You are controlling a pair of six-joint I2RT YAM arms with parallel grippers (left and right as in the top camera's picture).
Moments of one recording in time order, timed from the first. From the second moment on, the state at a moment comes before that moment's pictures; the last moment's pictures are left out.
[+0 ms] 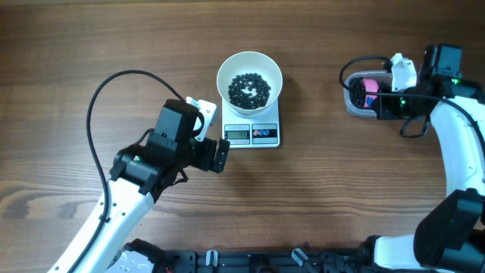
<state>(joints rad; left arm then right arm) -0.43 1.15 0.91 -0.75 0.09 -0.09 -0.22 1.60 1.25 -0.90 -0.29 -0.25</state>
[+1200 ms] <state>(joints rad) -0.43 1.15 0.91 -0.75 0.09 -0.09 -0.42 1.68 1.24 -0.92 -0.61 -0.21</state>
